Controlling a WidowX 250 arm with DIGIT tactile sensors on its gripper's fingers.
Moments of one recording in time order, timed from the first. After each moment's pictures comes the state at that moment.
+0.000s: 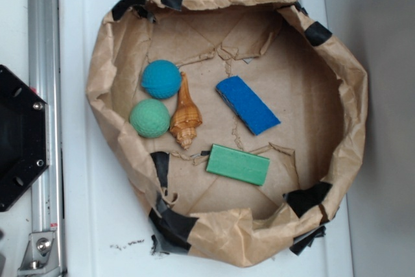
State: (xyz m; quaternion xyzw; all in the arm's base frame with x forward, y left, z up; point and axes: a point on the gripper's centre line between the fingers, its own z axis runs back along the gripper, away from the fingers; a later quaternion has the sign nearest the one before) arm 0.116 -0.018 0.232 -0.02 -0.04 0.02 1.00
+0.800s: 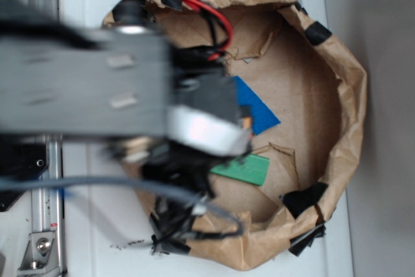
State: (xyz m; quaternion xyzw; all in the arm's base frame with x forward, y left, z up) arm 0.241 -0.038 0.125 -0.04 -0.05 -0.08 0.99
